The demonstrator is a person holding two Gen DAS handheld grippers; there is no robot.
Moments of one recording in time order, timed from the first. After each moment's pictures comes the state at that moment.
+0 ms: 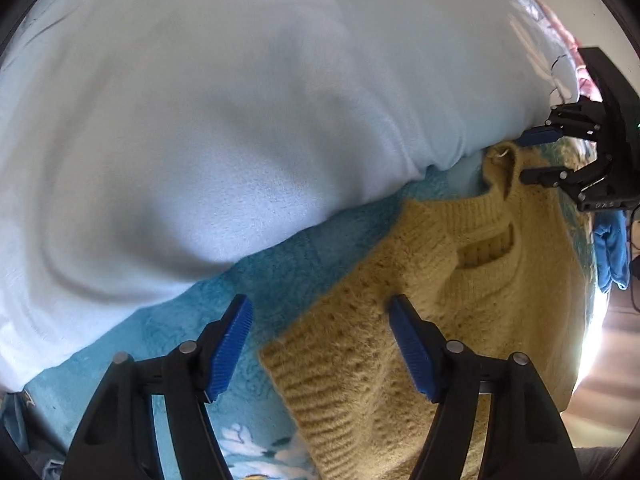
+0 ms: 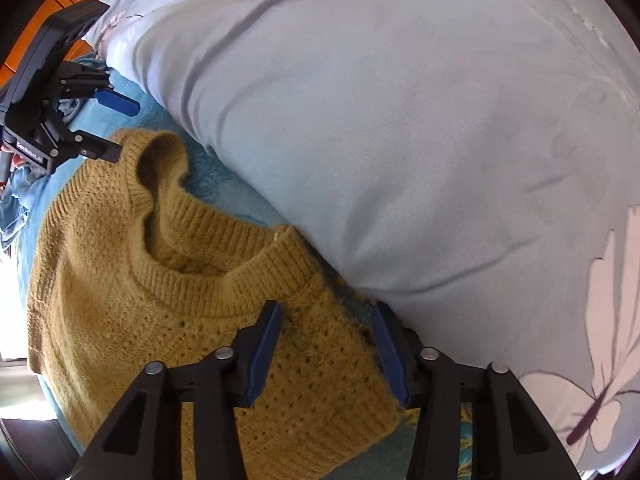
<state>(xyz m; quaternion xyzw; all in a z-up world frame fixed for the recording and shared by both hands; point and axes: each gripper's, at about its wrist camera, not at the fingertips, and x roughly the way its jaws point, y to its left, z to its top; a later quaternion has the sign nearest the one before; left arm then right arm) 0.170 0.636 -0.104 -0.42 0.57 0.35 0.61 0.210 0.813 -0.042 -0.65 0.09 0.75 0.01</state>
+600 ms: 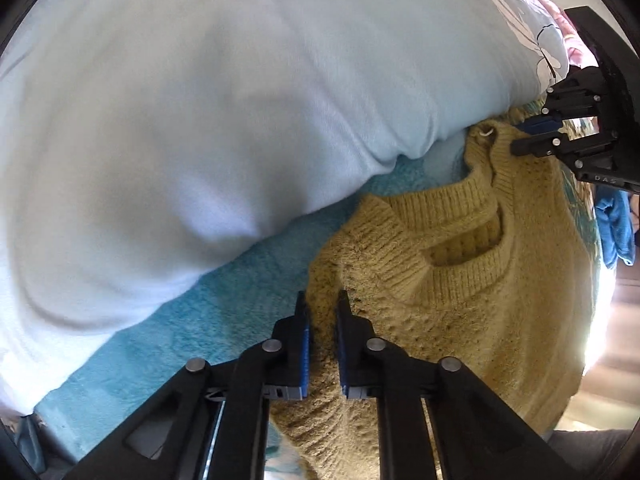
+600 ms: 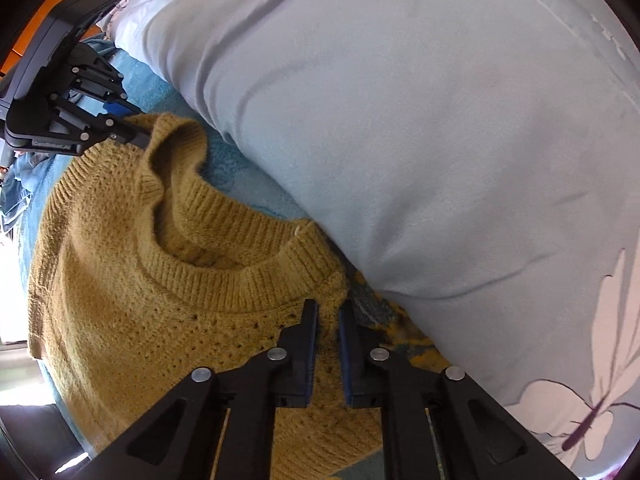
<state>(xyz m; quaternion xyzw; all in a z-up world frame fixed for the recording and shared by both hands) 0.202 0.618 -0.097 -0.35 0.61 0.33 0.63 0.211 0.806 -0.039 -0.67 0.07 0.74 0.00</state>
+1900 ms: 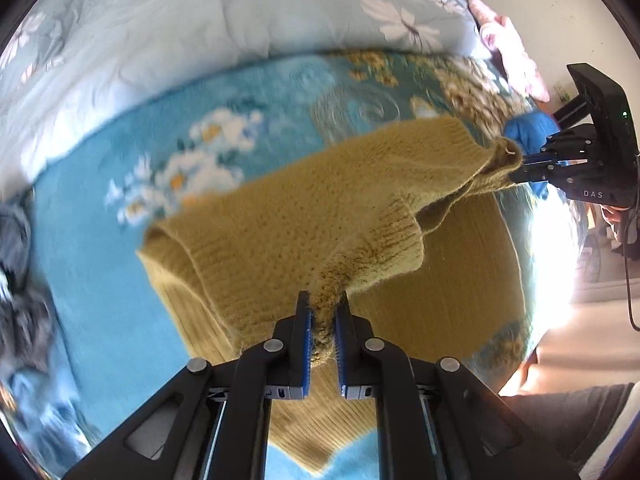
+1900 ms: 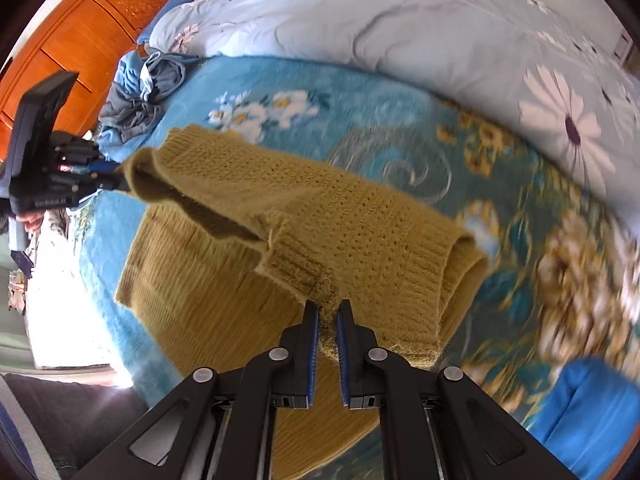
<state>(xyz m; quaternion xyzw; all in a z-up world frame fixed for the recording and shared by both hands) 0.207 0.307 0.017 -0.39 0.52 0.40 0.65 0.447 0.580 0.068 -0.60 0.17 0.78 0.05</state>
